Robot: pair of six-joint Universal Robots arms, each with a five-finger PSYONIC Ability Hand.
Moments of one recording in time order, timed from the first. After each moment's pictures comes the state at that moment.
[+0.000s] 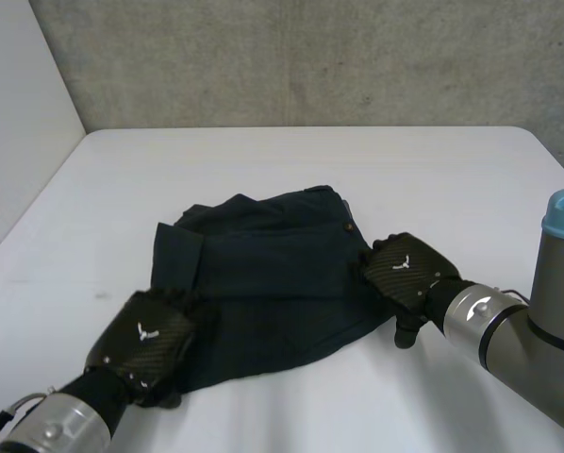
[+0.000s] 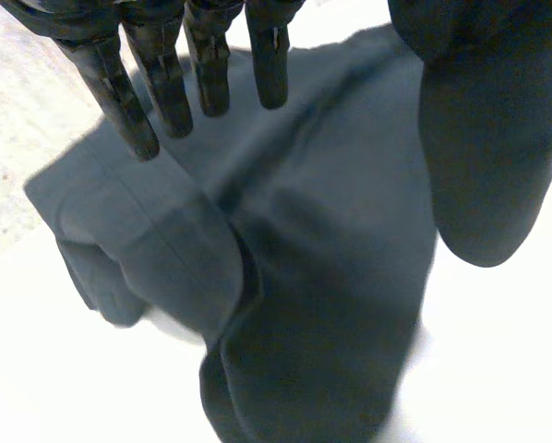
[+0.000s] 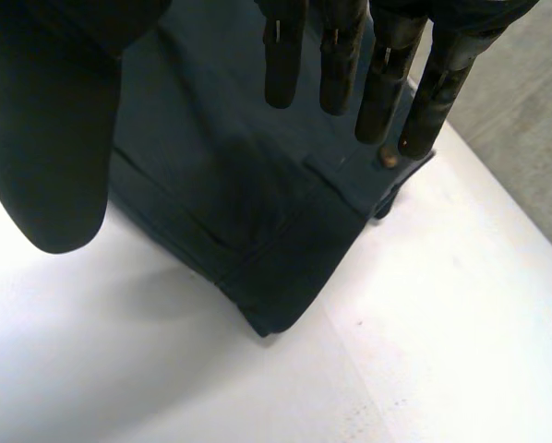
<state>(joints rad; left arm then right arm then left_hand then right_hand) 4.36 -1.46 -2.31 3.42 -1.31 3.59 1.96 -1.29 1.72 0.06 1.24 2.48 0.32 0.32 0.33 0.32 0.14 0.30 0.35 0.35 0.35 0.19</state>
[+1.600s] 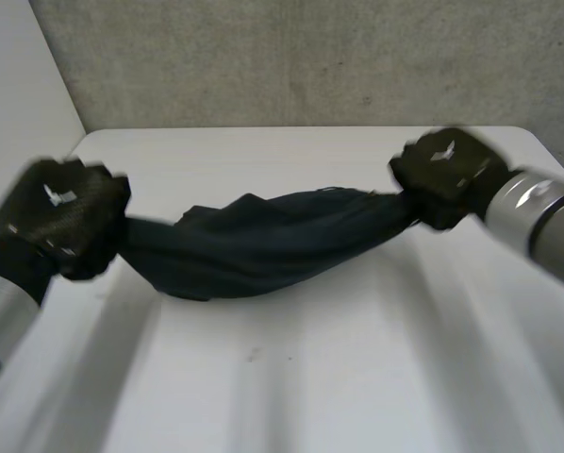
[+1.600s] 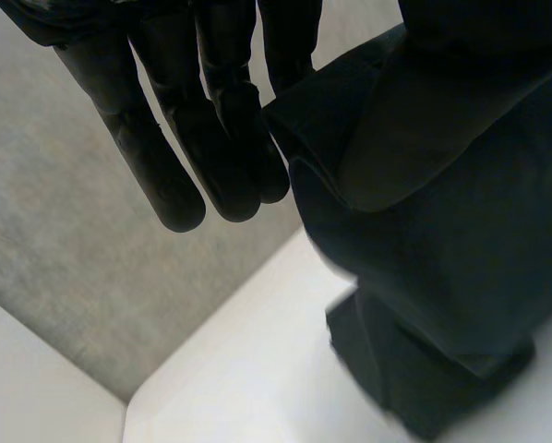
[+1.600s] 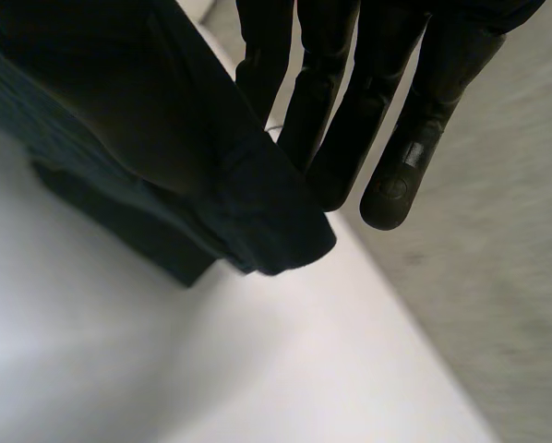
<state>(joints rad) 4.43 -1.28 -1.92 3.16 -1.44 3.55 1.91 -1.38 1.35 0.29 1.28 2.52 1.12 1.19 1.19 1.19 0.96 0.96 1.17 1.18 1.19 0.97</state>
